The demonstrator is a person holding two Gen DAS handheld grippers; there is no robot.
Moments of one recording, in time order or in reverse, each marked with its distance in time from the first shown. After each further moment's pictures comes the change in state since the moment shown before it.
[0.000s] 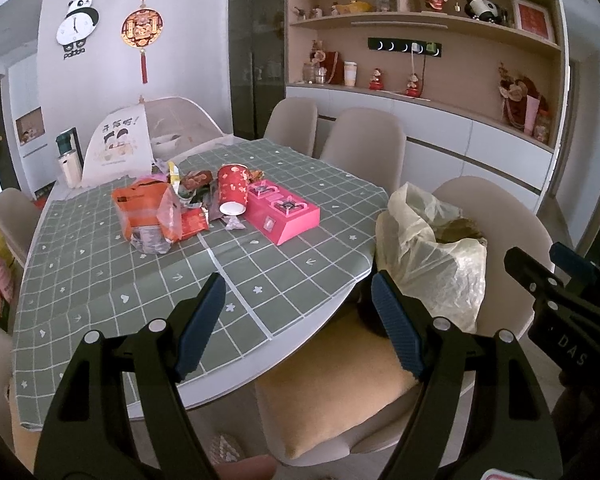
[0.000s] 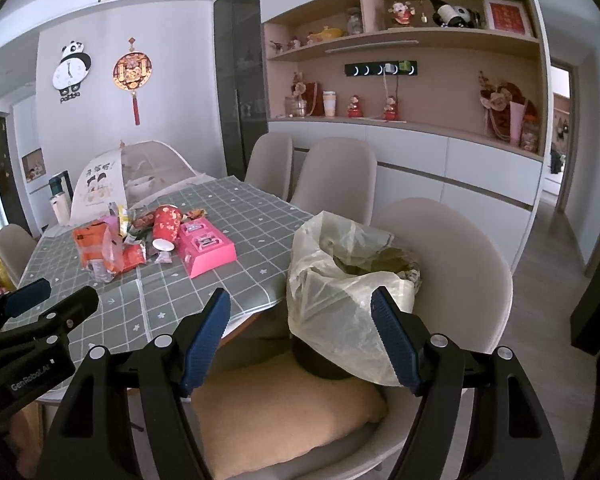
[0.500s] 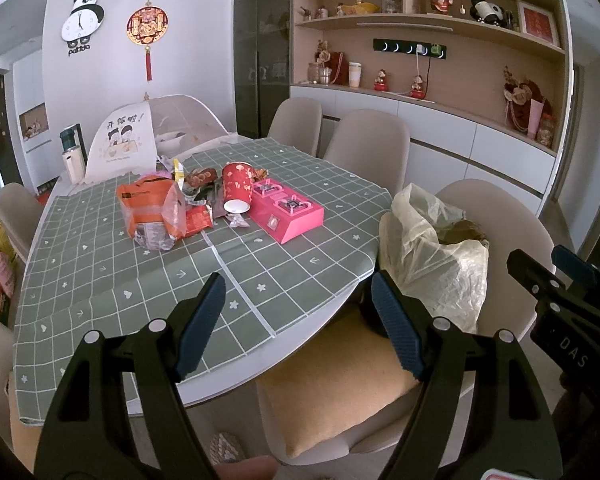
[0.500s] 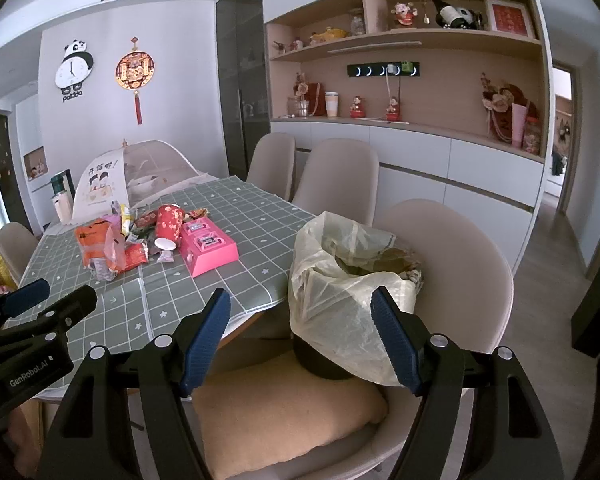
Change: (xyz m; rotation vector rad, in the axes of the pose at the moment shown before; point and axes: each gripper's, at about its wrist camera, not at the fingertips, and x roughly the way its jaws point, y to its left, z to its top) left arm -0.002 0.004 -0.003 -0.015 -0.004 0.006; right arm -0.001 0.002 0.000 -0.007 0.000 0.003
